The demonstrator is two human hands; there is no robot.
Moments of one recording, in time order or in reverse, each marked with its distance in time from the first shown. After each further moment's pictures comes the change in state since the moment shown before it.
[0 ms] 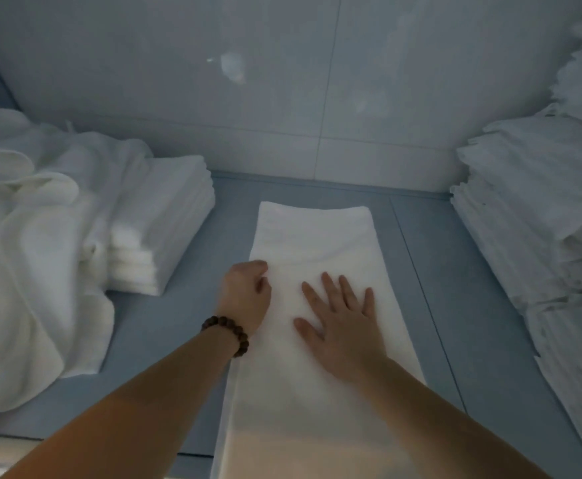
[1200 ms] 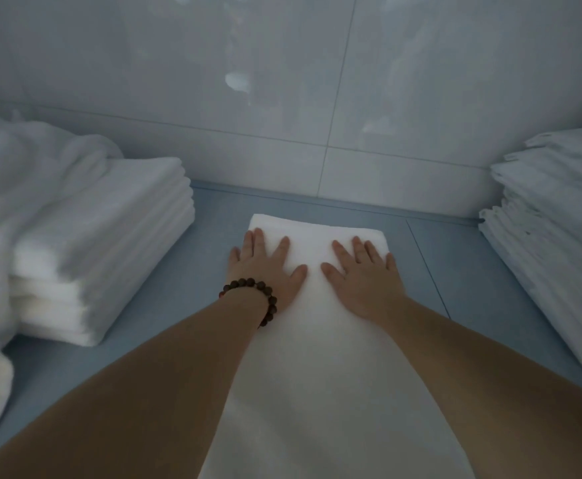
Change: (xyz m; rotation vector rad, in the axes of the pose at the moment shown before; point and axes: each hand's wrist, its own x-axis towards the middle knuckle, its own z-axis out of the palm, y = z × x) left_hand 0.134 -0.010 0.073 0.624 -0.243 0.029; right_hand 0.170 0.078 -0.006 -0.036 0.029 0.134
